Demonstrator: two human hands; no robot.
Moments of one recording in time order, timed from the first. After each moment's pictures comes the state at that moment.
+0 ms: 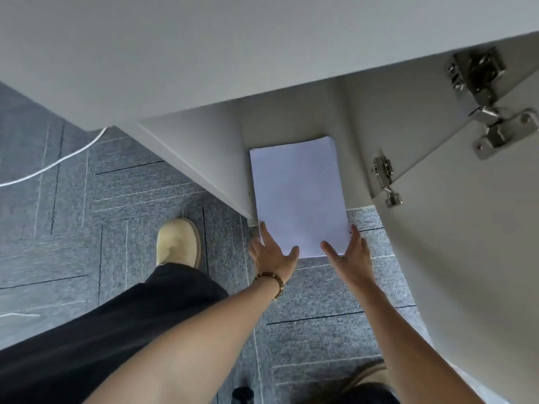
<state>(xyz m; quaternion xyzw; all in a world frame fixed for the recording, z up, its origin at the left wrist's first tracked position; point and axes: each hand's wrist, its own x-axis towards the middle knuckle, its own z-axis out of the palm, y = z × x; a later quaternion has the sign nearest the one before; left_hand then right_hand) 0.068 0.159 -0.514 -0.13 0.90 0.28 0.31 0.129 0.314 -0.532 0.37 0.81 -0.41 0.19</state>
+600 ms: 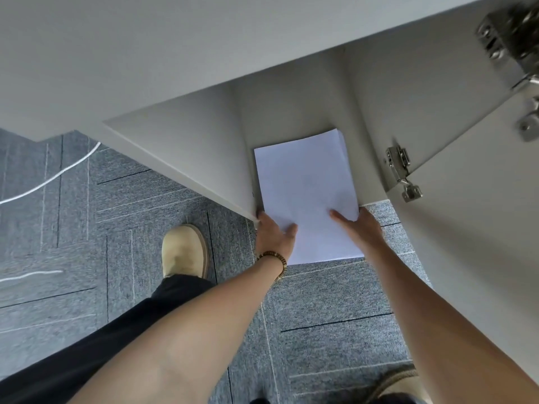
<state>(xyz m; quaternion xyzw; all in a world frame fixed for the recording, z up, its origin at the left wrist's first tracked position) 0.015 0.157 -0.531 -0.15 0.89 0.34 0.25 0.066 0.338 -0.559 0.43 0.74 -0.50 0.15</state>
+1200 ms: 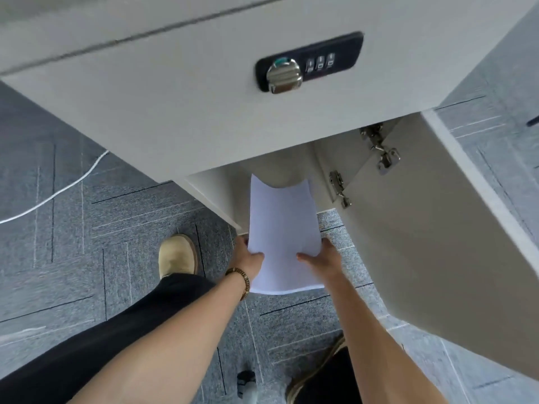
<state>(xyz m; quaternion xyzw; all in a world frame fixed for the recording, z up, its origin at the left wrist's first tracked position) 0.060 0.130 -0.397 -0.18 0.81 0.41 0.38 0.137 0.293 -0.415 0.45 0.73 -0.49 0.19</state>
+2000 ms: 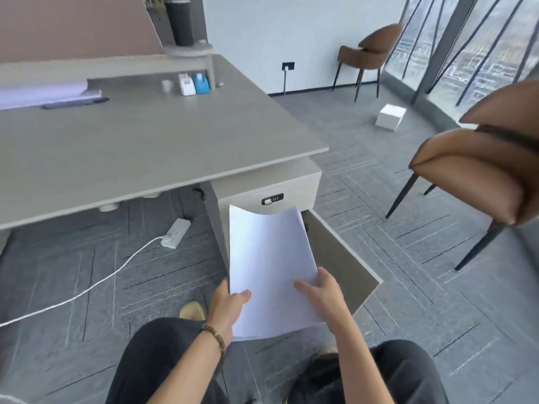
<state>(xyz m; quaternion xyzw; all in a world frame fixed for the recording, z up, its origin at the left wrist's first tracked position) 0.226 -0.010 -0.012 -0.05 0.73 0.61 0.30 0.327 0.178 -0.020 0.41 0.72 -0.55 -0.05</state>
